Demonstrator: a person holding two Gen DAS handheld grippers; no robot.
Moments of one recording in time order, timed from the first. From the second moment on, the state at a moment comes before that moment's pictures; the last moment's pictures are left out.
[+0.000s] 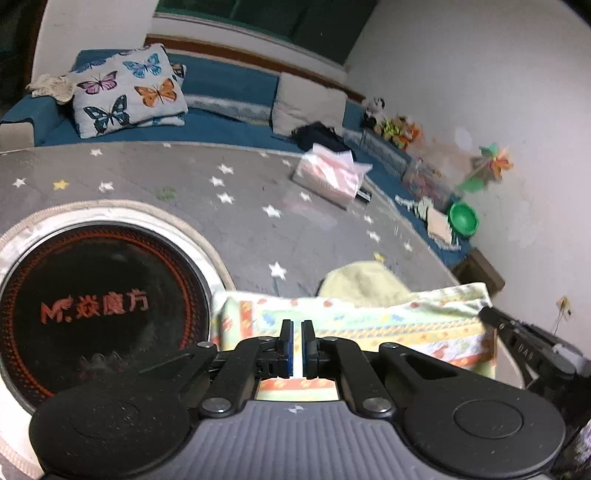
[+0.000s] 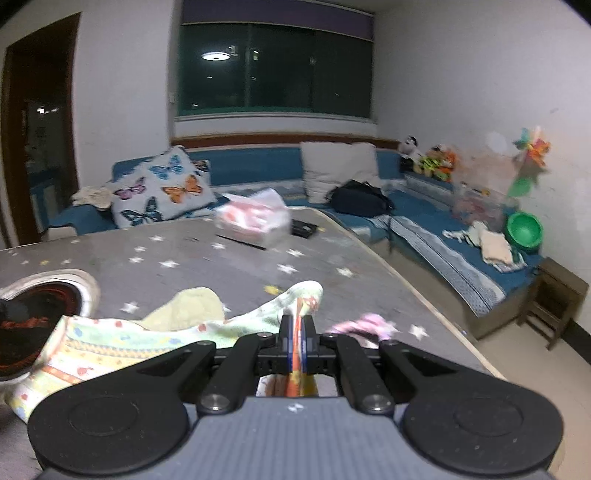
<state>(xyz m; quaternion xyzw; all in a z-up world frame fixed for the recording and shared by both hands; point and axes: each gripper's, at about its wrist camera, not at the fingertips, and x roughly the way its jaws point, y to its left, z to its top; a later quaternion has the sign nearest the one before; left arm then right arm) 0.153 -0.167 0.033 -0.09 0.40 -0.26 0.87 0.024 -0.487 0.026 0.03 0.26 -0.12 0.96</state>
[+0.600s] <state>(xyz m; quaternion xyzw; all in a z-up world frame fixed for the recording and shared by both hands) 0.162 -0.209 -0.005 -0.03 0.43 -0.26 0.86 0.022 -0.551 -0.013 0.05 0.29 -0.20 0.93</state>
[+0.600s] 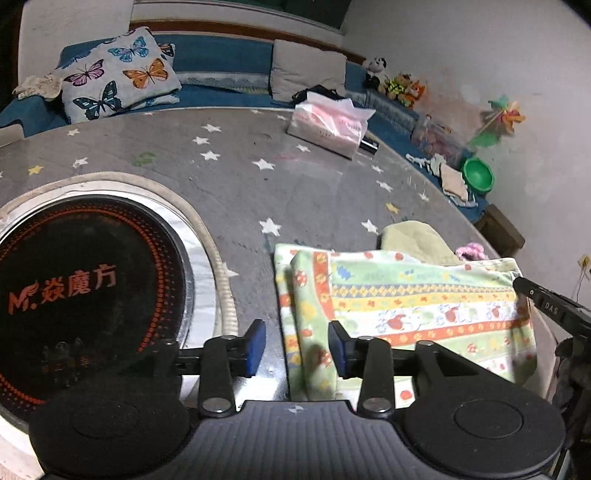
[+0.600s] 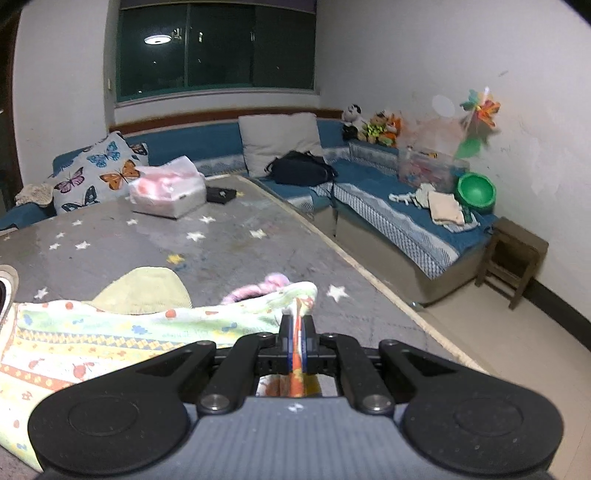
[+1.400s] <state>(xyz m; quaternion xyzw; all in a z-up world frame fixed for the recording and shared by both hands) 0.149 -0.217 0.000 0.01 0.40 -0.27 0.88 0.046 -0.485 -0.006 0.04 0.30 -0.10 0.95</state>
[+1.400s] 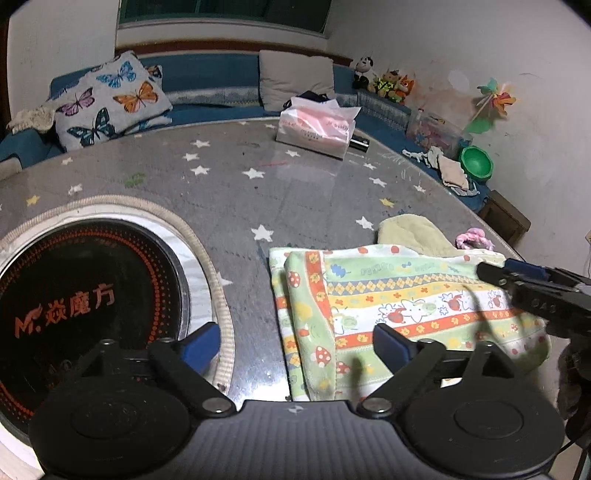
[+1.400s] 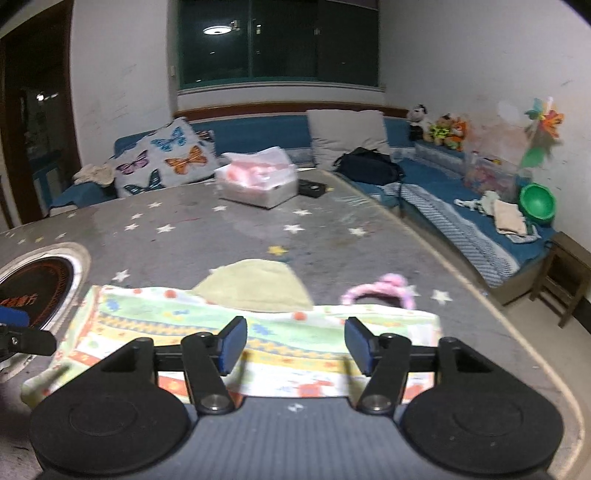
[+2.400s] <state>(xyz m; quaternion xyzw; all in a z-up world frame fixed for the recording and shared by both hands) 0.150 -0.218 -0.020 0.06 0.39 -0.26 0.88 0.099 -0.456 -0.035 0.04 0.34 -0.07 0.94</state>
